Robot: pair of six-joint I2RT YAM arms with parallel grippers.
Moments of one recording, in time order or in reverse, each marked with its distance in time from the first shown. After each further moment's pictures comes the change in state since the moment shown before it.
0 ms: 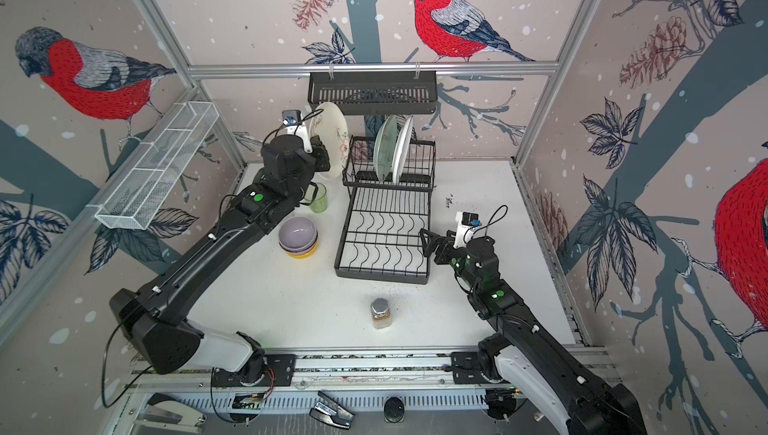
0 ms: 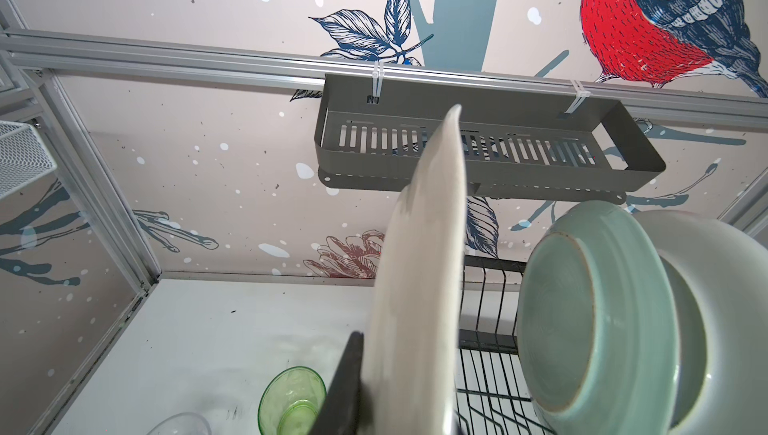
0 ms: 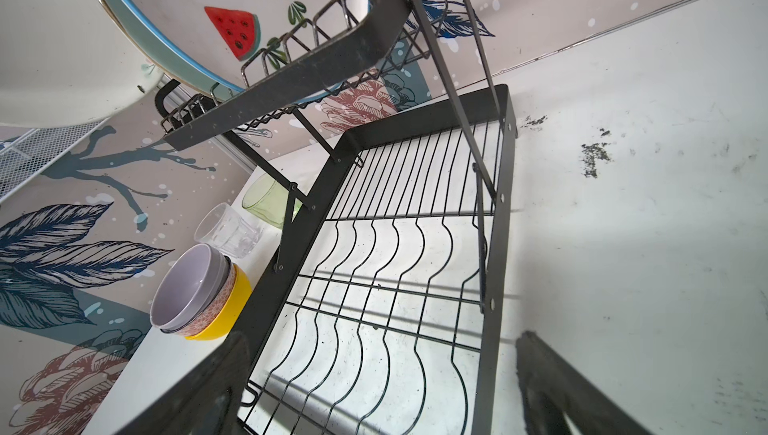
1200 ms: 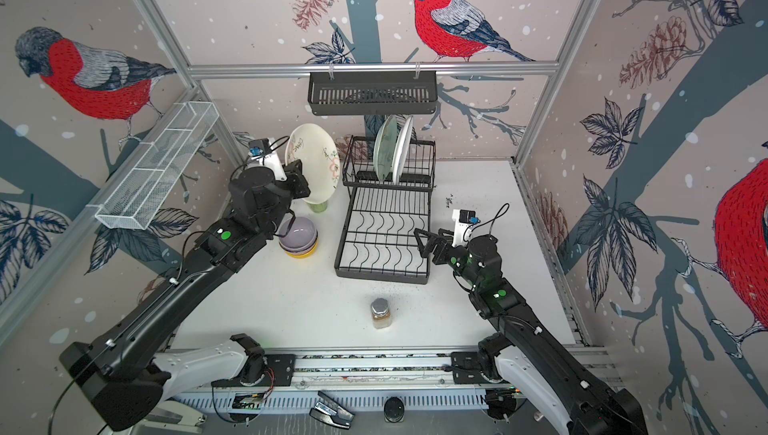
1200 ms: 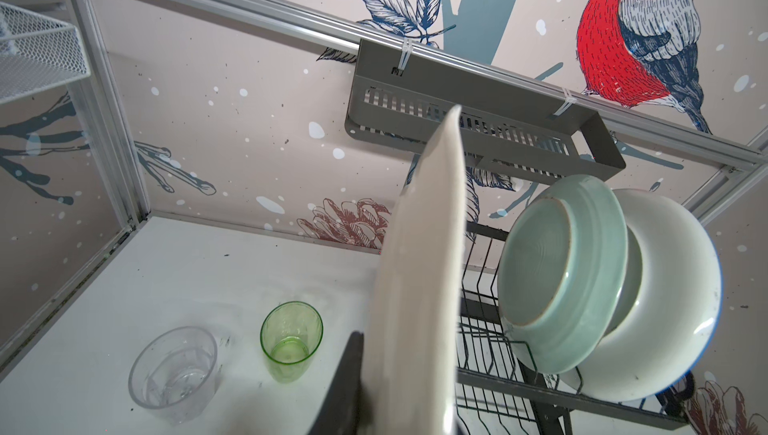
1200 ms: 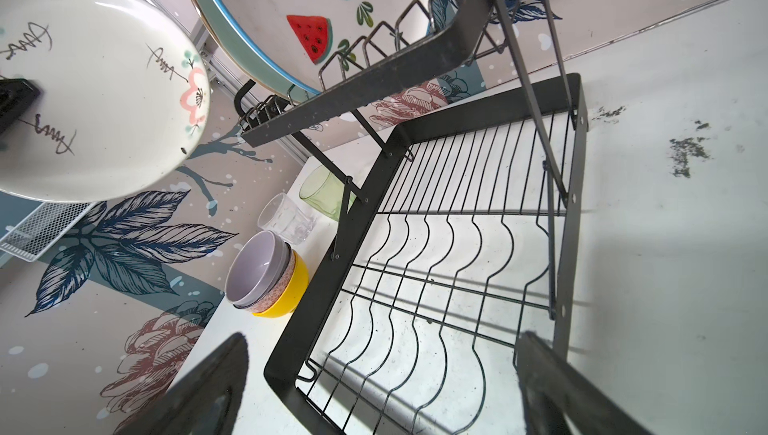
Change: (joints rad) left arm 0.010 -0.300 -0.304 -0.012 0.034 -0.171; right arm 0.001 -0.012 0.035 0.001 -0.138 0.056
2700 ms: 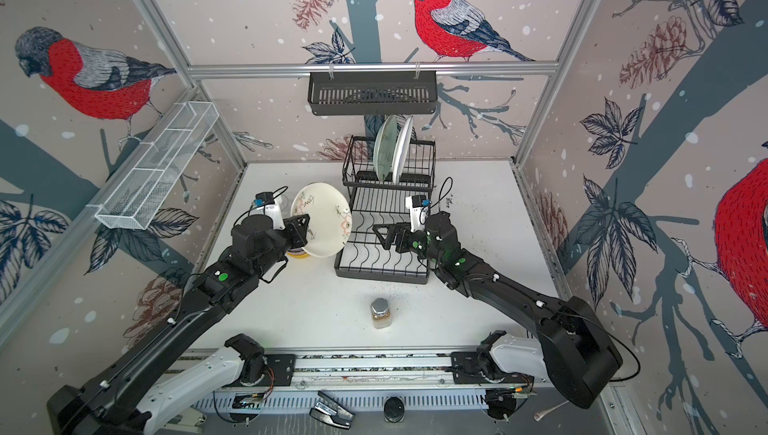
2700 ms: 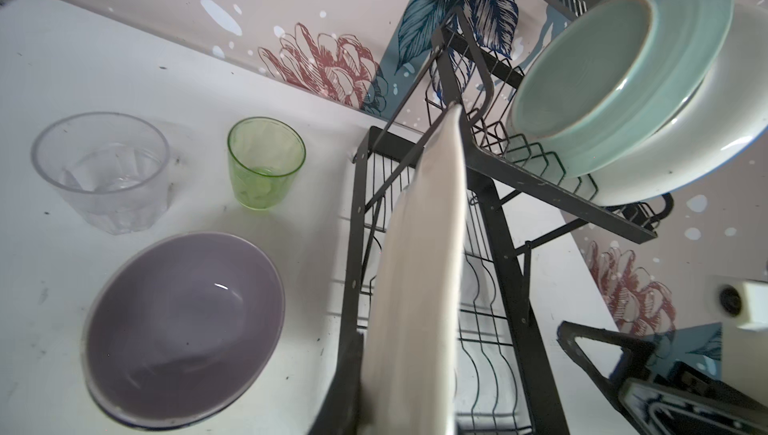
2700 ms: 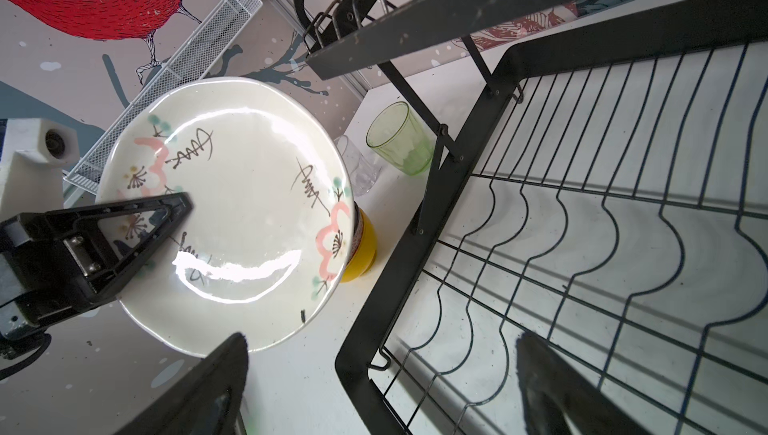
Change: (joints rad) left arm 0.063 -0.262 -0.465 0.000 0.333 -0.253; right arm 0.226 0.459 0.240 0.149 -0.048 0.050
